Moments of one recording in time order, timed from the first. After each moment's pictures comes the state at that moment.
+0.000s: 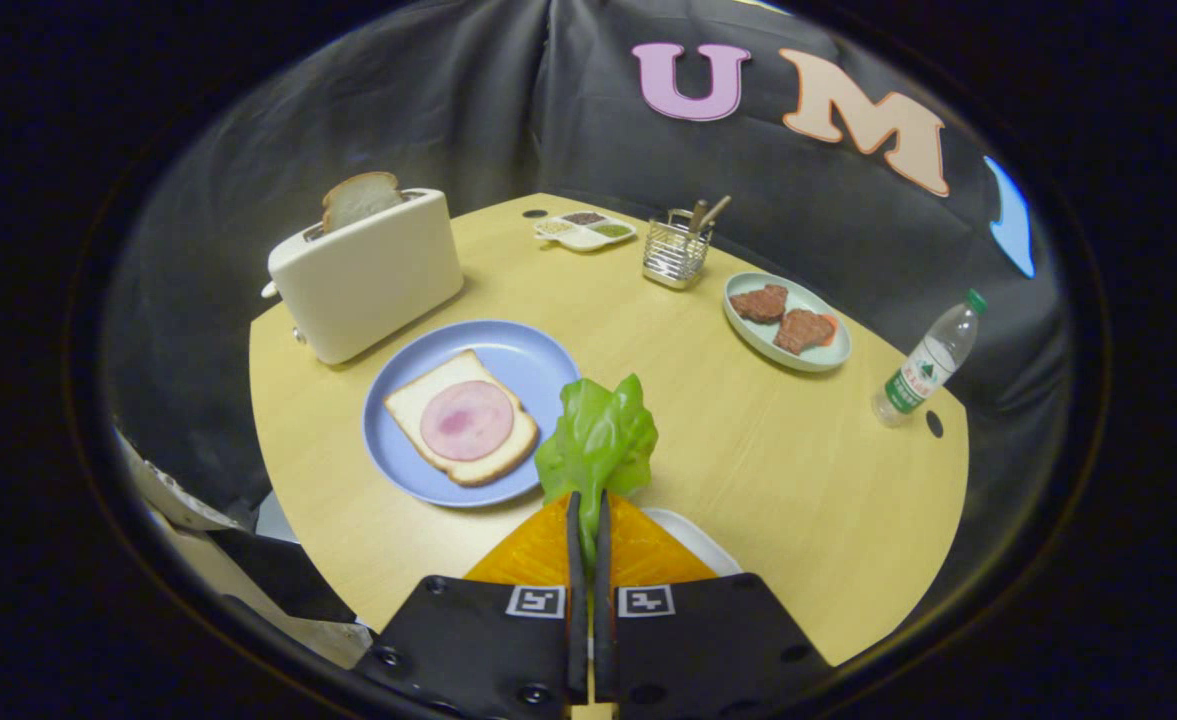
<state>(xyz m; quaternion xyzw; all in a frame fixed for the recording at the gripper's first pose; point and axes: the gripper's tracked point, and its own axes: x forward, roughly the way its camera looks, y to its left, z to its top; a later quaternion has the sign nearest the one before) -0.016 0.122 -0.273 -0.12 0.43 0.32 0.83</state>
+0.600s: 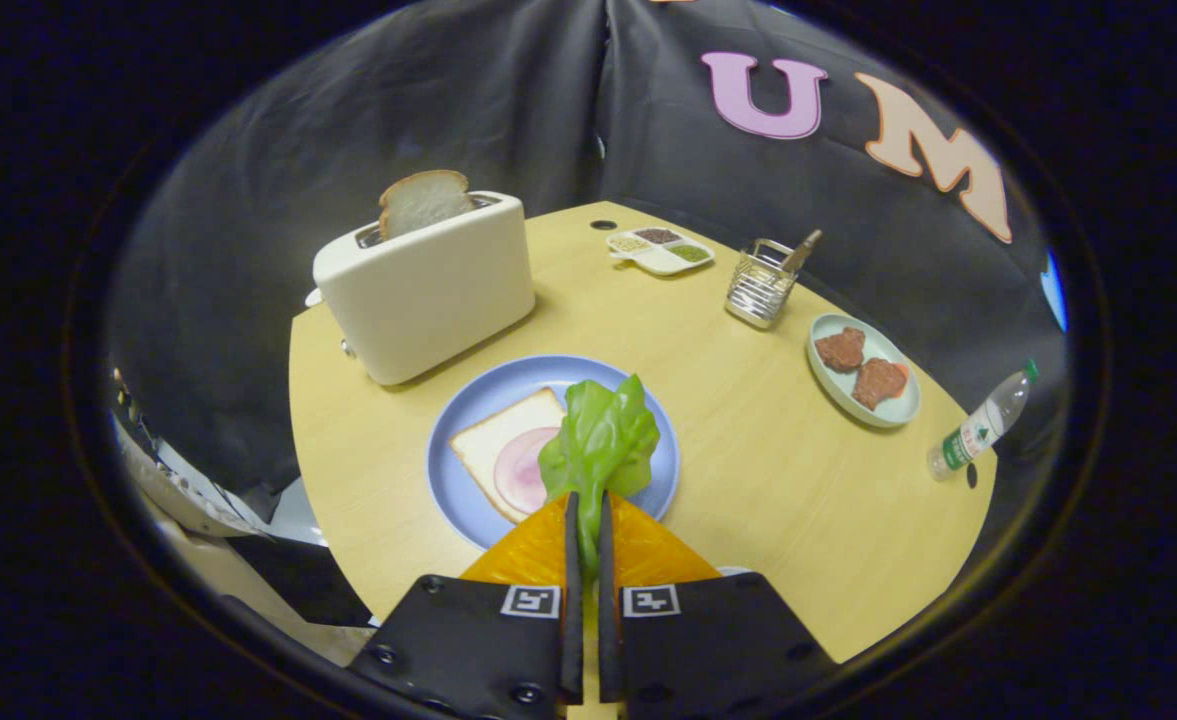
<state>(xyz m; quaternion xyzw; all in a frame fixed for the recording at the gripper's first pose) -0.023 0.202 -0.267 -0.13 0.42 0.39 0.81</state>
